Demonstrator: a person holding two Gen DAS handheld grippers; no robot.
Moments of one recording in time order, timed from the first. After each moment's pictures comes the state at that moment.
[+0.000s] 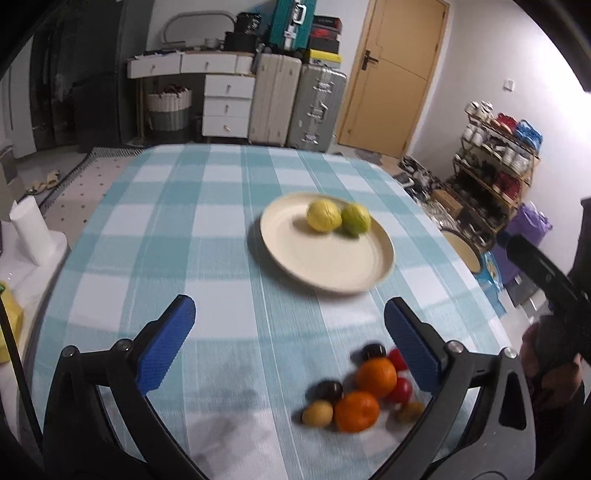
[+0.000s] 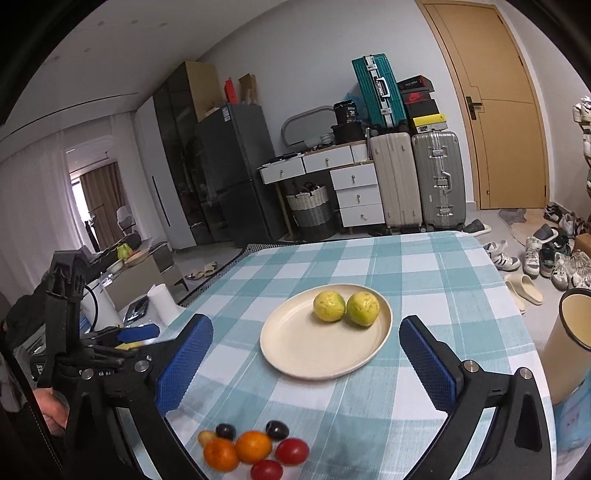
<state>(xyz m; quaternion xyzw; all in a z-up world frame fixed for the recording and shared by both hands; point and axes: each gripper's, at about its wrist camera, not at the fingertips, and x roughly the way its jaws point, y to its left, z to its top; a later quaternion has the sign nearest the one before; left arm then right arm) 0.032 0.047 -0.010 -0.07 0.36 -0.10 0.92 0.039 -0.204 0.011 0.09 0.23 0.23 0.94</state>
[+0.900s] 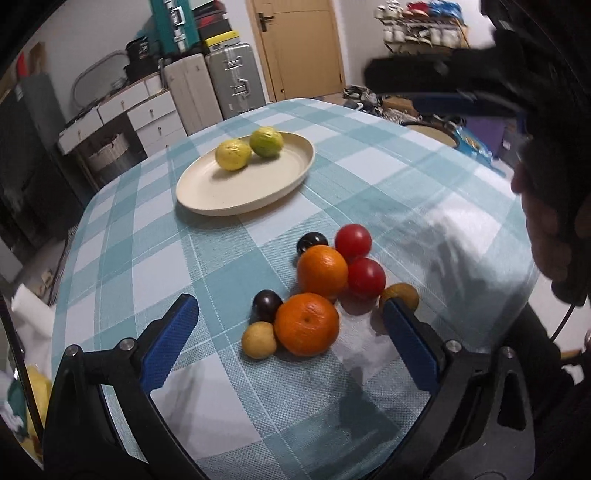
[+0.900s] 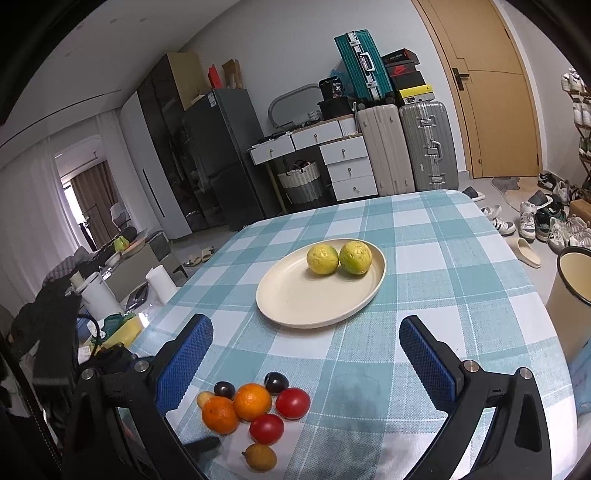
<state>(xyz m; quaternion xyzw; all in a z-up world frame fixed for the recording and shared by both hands) -0.027 -0.057 -0.070 0.17 0.37 -0.17 0.90 0.019 -0.213 -0.022 0.12 0.28 0.22 0.93</state>
